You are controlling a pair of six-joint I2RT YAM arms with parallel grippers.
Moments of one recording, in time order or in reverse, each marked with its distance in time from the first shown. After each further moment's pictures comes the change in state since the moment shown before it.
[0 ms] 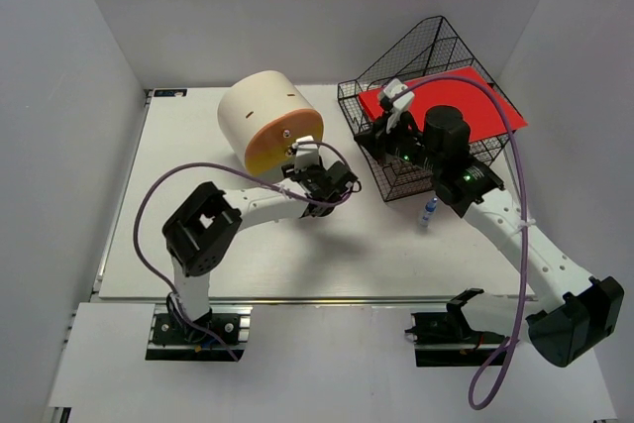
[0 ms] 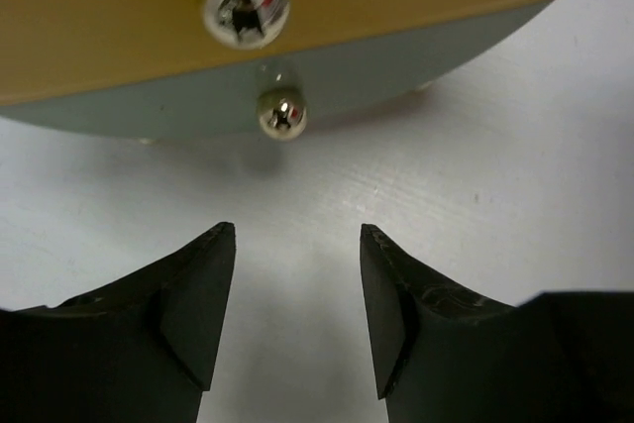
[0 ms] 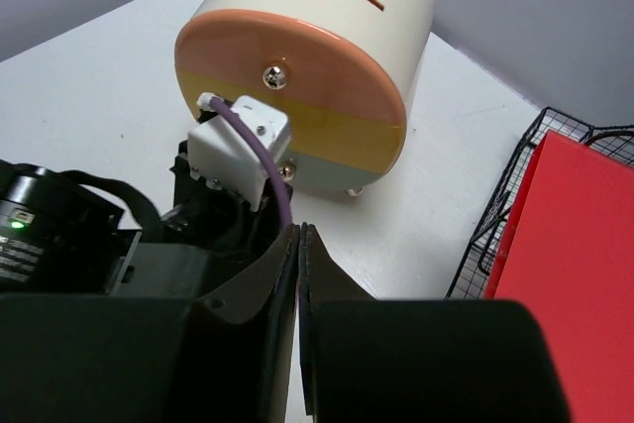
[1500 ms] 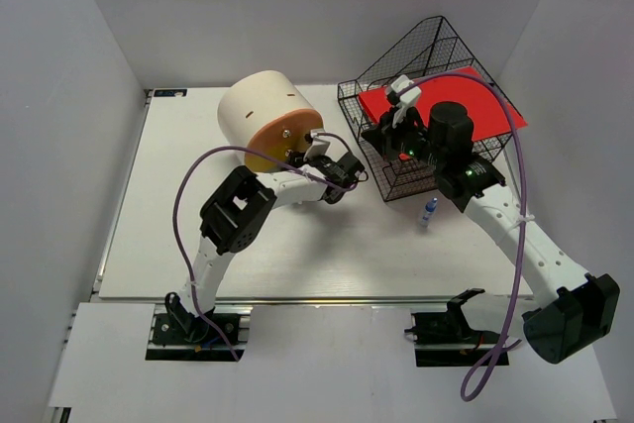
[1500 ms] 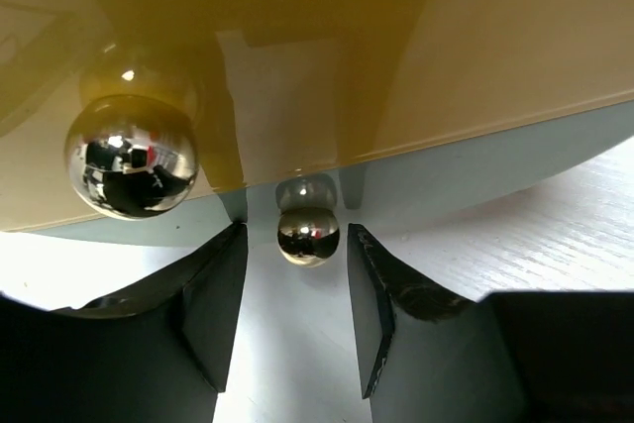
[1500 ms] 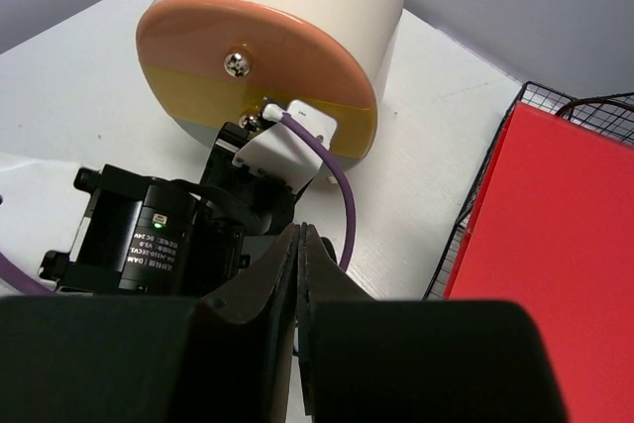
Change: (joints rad) left arm 0.070 0.315 0.285 -0.152 -0.261 0.162; right arm -0.065 0.021 -0.006 0.001 -0.021 0.015
